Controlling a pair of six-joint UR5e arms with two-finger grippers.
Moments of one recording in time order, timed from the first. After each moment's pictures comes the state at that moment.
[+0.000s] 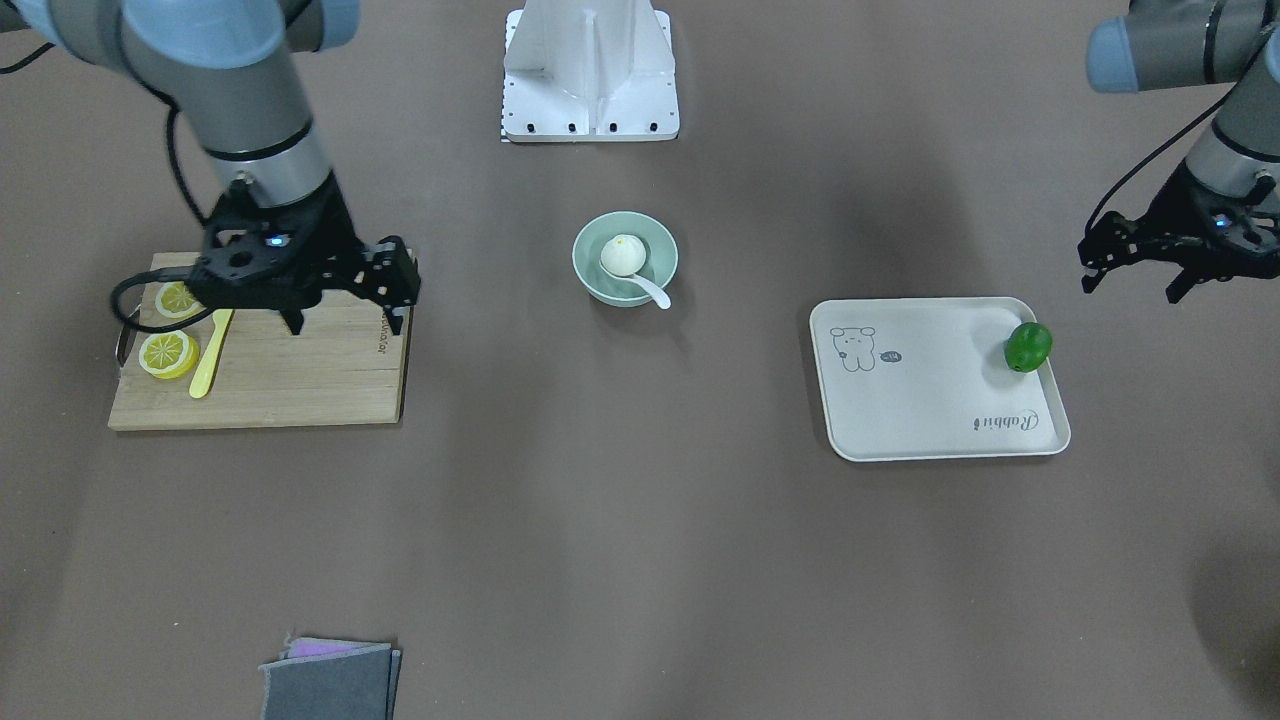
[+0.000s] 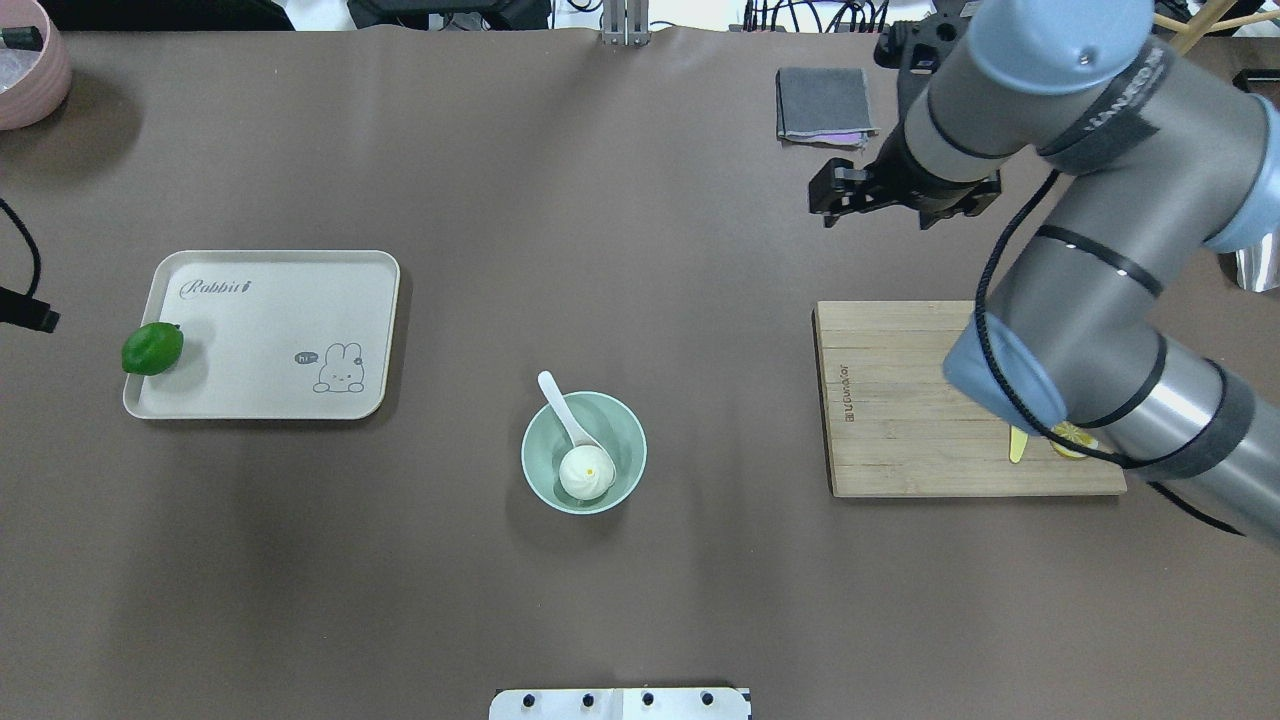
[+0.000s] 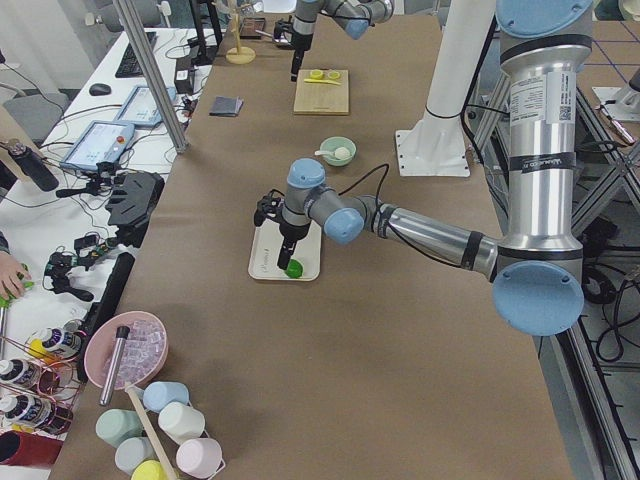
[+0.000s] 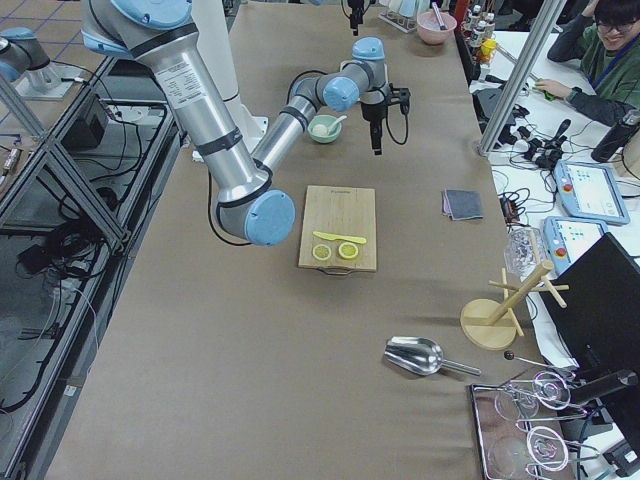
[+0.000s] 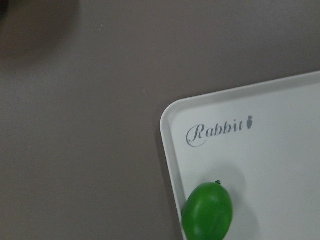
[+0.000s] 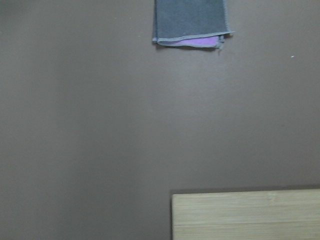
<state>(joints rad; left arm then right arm) -1.14 -1.47 -1.88 -1.88 -2.15 -0.37 0.88 -1.07 1.91 -1.72 1.97 0.92</state>
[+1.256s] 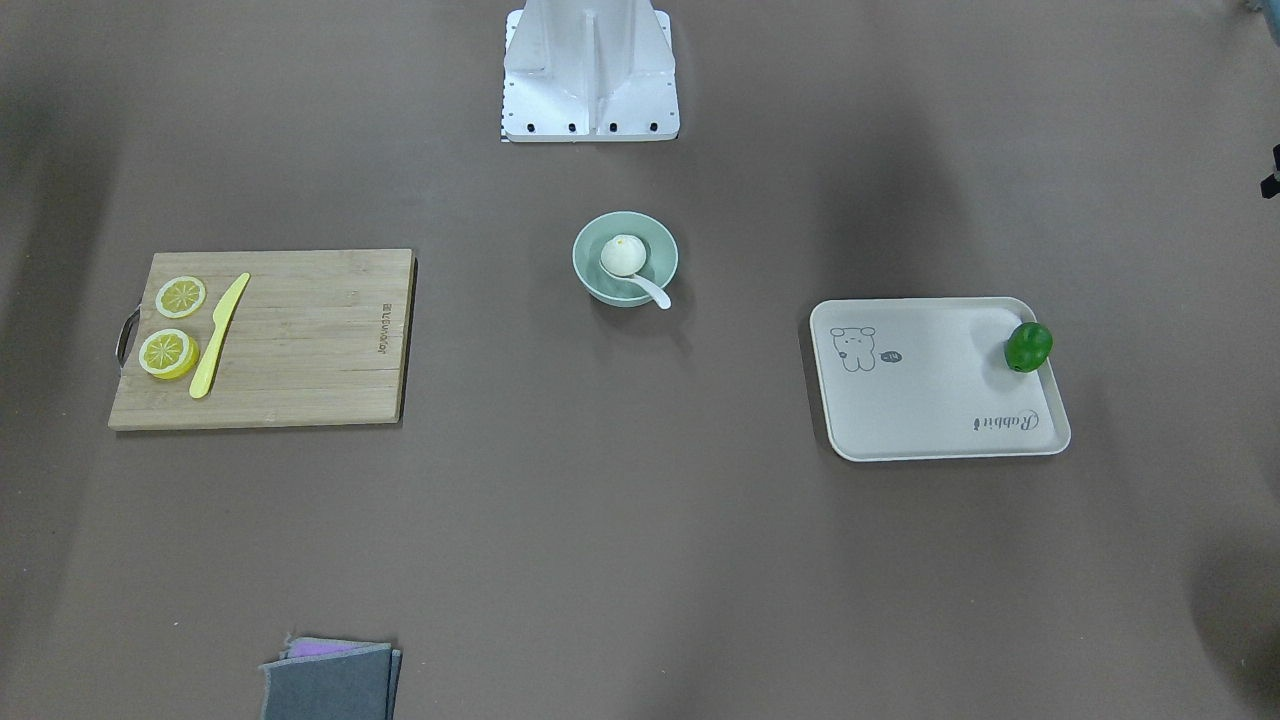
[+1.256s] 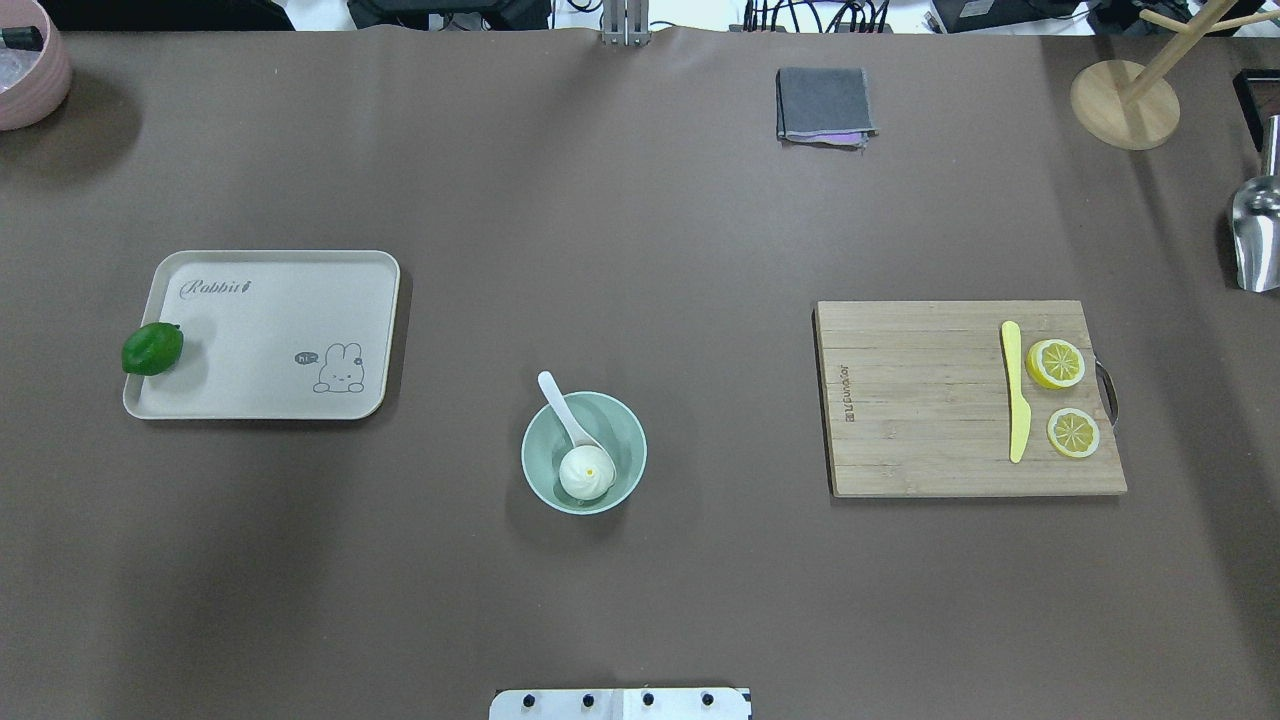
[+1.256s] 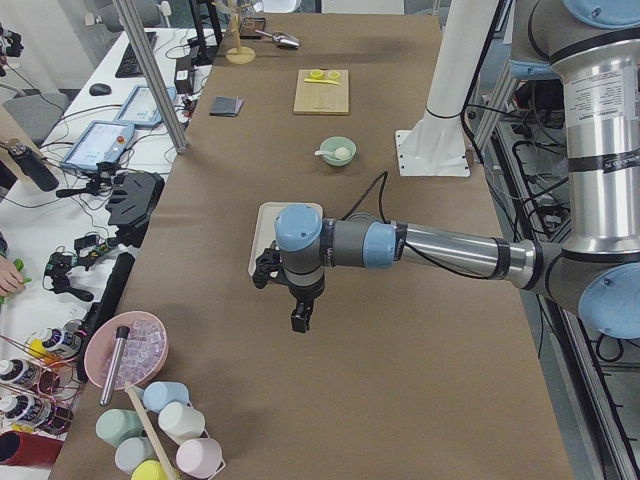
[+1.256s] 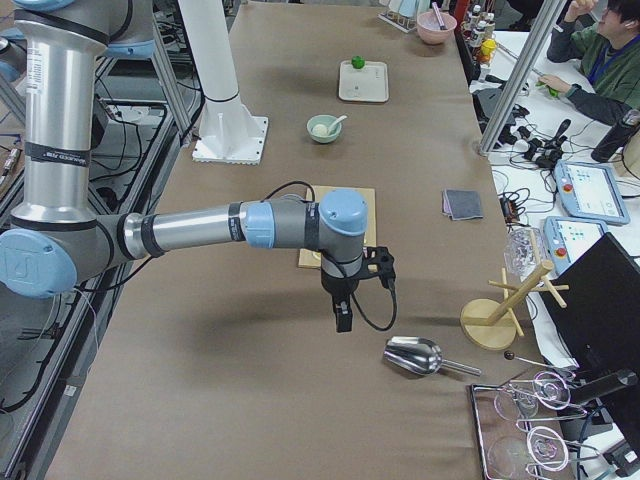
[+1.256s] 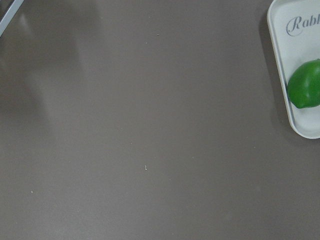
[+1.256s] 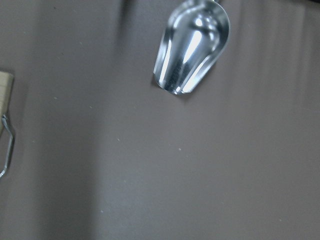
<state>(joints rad) -1.50 -1.41 -1.89 -1.46 -2.34 0.15 1.62 -1.76 1.86 -1.72 2.21 -0.23</state>
